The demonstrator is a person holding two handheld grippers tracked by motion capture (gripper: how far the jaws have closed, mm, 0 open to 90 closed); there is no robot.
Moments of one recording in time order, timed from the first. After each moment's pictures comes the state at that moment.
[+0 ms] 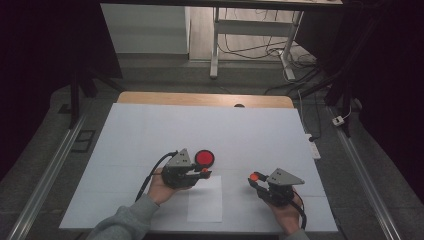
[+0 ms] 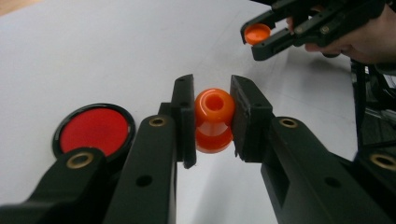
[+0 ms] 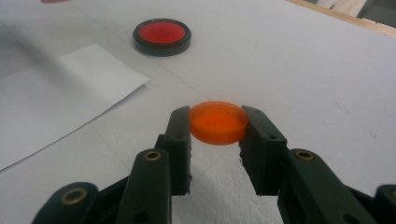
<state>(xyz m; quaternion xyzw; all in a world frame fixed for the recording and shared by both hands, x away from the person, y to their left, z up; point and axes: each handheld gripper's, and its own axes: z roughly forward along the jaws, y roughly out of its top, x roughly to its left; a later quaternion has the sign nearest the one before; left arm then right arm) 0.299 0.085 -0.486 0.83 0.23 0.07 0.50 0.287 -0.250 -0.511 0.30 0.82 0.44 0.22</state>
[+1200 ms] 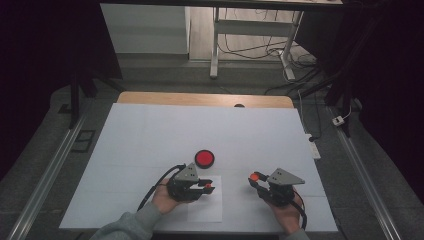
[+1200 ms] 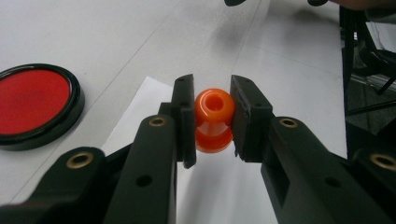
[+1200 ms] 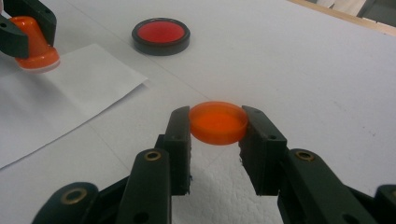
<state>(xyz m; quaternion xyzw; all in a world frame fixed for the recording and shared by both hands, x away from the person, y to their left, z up) 0.282 0.070 -0.511 0.87 0.20 0.05 0.45 0.287 -0.251 -0.511 0.30 0.82 0.44 0.22</state>
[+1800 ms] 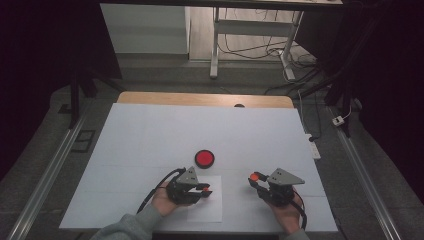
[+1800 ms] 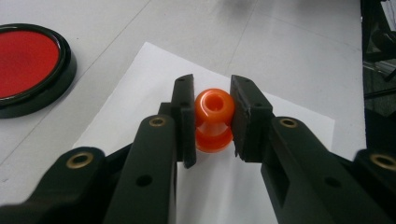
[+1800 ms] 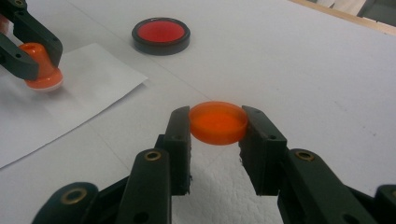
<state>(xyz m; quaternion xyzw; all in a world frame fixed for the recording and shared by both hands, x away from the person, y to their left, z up) 0.281 0.071 -0.525 0.88 0.21 0.04 0.42 0.287 -0.251 -0.512 0.30 0.81 0.44 0.22</state>
